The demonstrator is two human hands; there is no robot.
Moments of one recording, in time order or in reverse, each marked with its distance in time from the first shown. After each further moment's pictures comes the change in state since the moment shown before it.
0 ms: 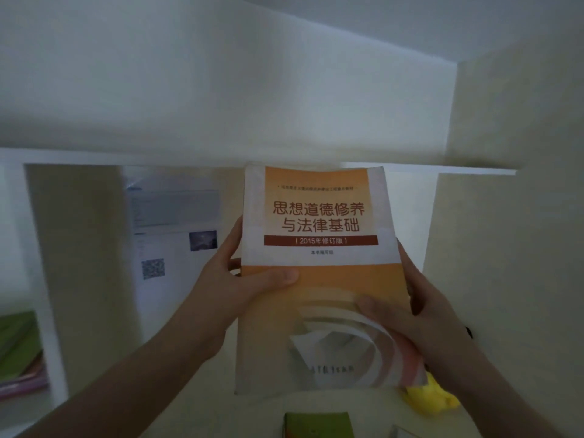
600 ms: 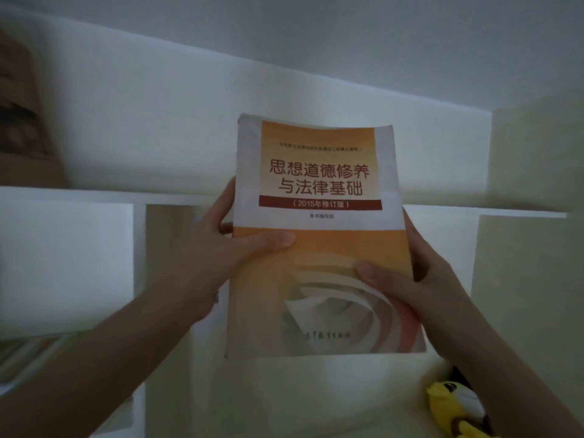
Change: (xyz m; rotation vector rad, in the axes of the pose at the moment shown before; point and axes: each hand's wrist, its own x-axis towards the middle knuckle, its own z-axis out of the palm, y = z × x) left_hand -0.020 0.091 -0.073 0.083 0.035 0.252; right_hand 0.034 -0.072 0.067 0.066 -0.126 -0.245
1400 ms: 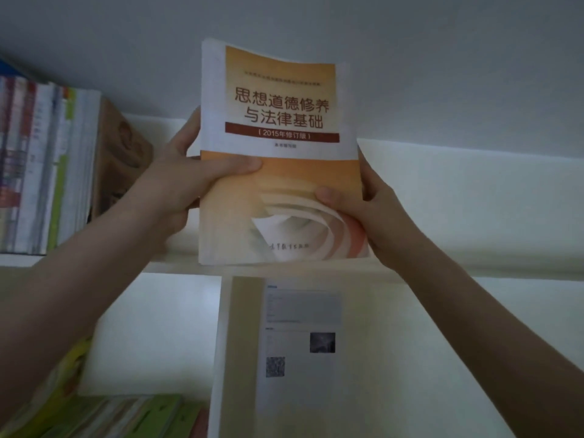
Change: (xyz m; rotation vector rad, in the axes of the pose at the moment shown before) left_hand 0.059 0.126 -0.119 0.259 0.243 0.263; right_hand 0.191 -0.051 0.106 0.166 -0.218 -0.299
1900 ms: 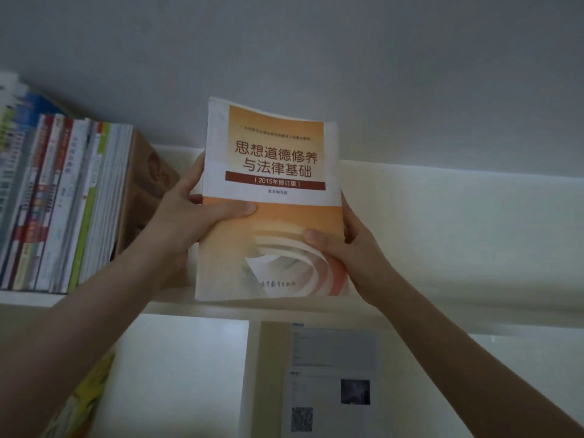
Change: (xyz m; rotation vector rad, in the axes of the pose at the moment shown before) left_hand 0.035 -0.040 -0.049 0.099 0.109 0.004; right_hand 0.055 0.064 0.043 0.105 -0.079 -0.014
